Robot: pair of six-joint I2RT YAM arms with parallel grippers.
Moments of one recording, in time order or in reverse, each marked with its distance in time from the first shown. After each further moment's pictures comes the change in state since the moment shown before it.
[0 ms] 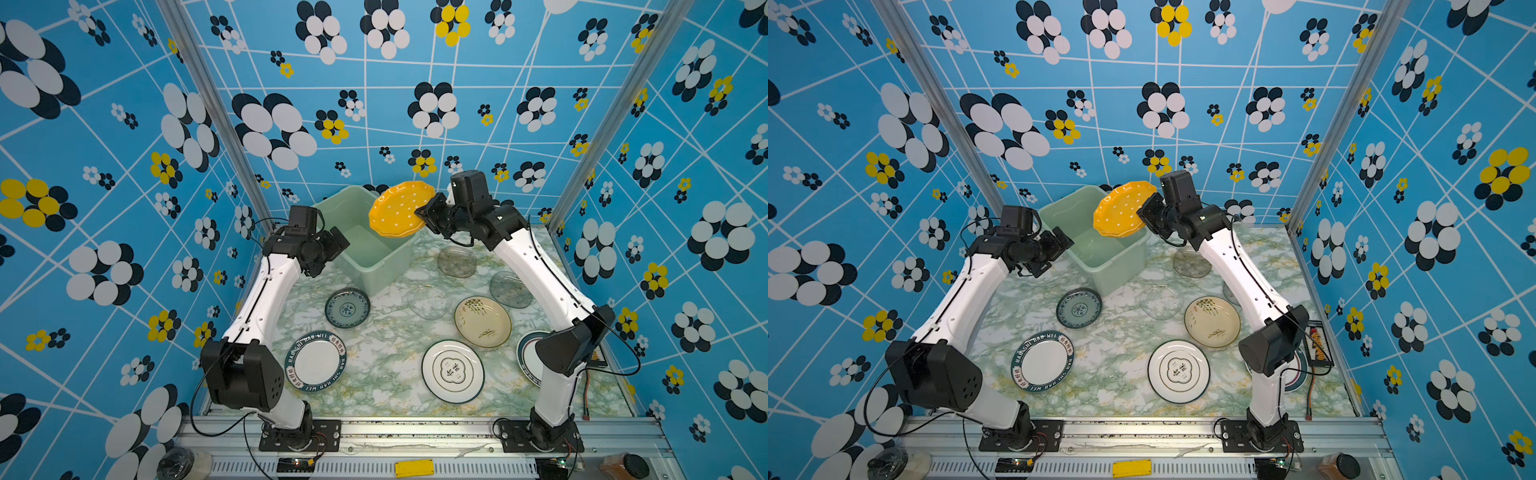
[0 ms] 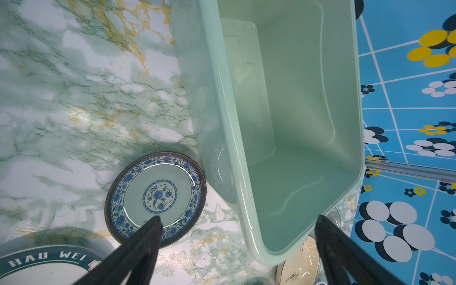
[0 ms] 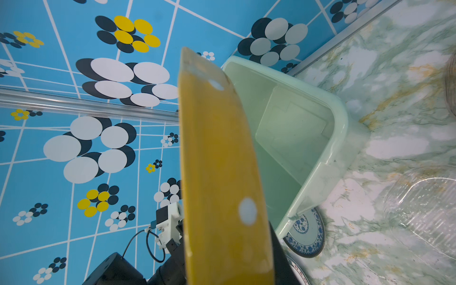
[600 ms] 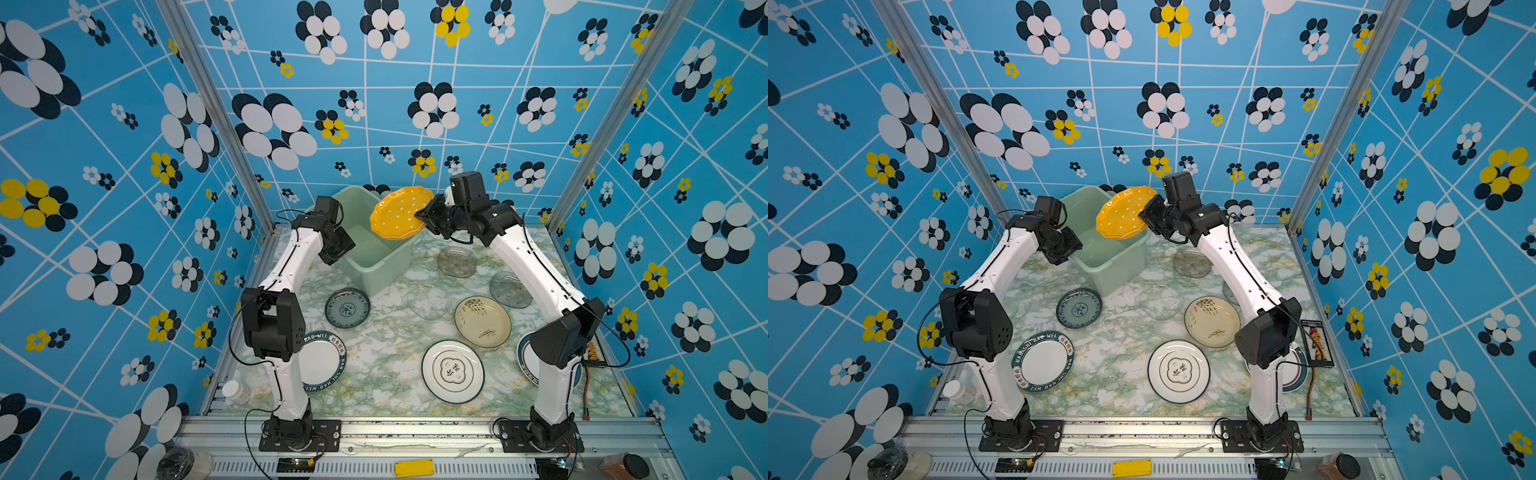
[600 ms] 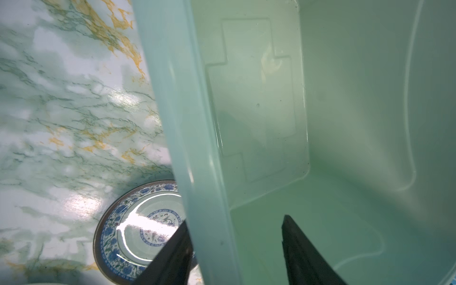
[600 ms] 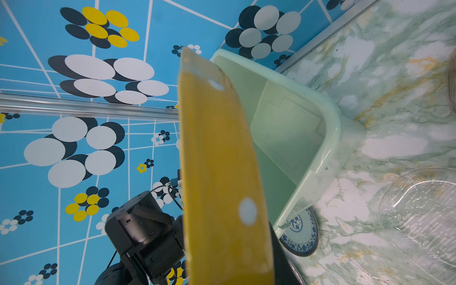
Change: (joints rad) left arm -0.048 0.332 0.272 -0.142 -0.087 0.011; right arm -0.043 0.044 0.006 0.000 -0.065 -0.008
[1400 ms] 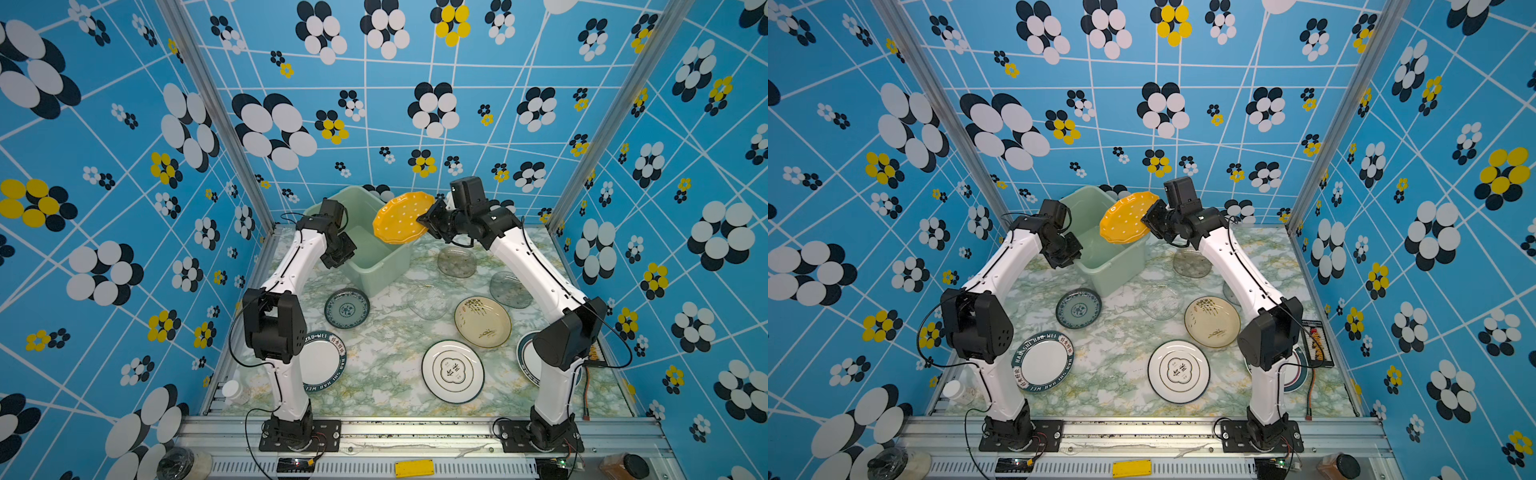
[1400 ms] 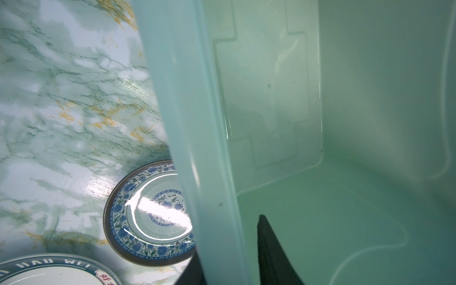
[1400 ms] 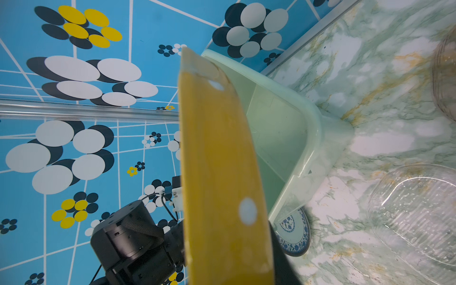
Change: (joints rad) left arm -0.026 -0.015 -0.023 -0.051 -0.018 -0.005; right arm -0.007 -0.027 -0.087 0.040 0.000 0.001
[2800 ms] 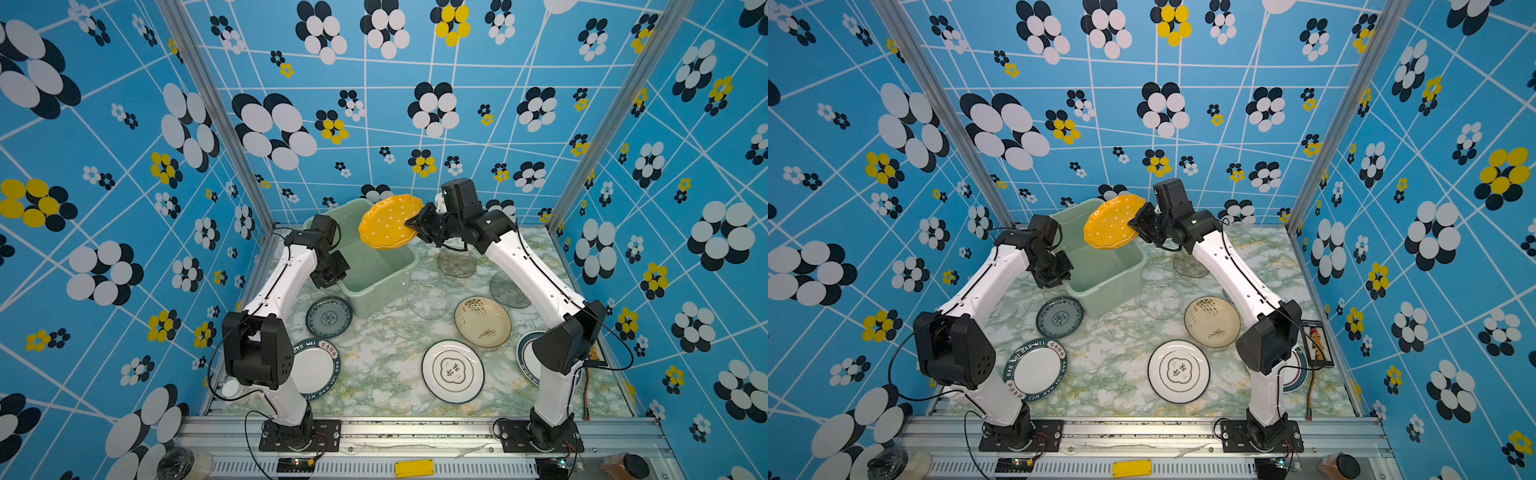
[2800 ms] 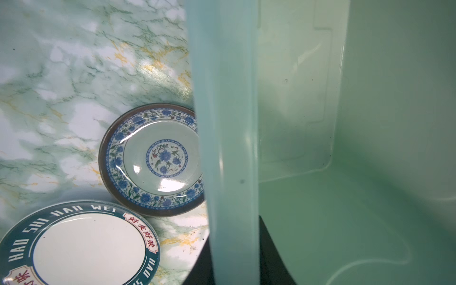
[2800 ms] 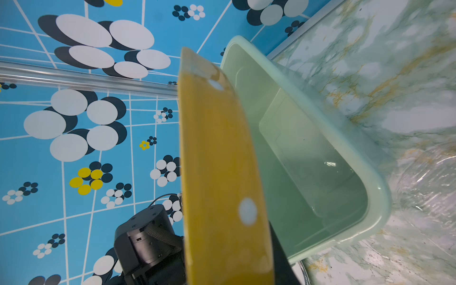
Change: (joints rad) left arm 0.009 -0.233 -0.269 -0.068 0.016 0.059; right arm 0.090 -0.008 0.008 -0.002 -0.031 0.029
